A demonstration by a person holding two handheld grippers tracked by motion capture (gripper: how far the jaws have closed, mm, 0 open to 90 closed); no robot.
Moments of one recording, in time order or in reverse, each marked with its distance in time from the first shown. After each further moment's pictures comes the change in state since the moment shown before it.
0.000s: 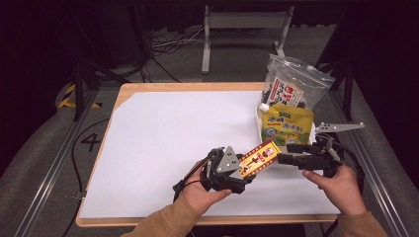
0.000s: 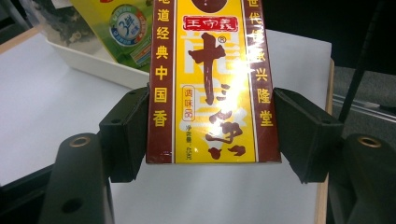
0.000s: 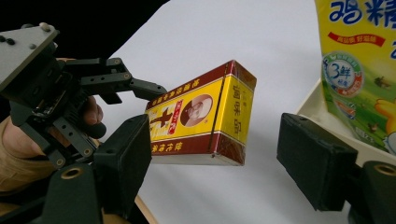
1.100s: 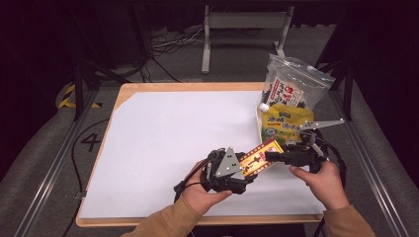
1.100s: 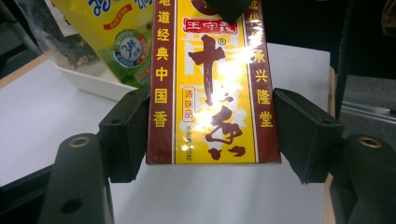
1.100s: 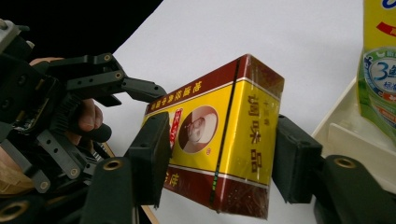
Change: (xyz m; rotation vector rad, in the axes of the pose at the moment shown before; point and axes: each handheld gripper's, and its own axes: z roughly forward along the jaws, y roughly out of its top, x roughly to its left) left arm -0.003 0.000 -0.001 -0.036 0.012 0.046; right arm 0.001 0.008 0.029 0.046 0.042 0.014
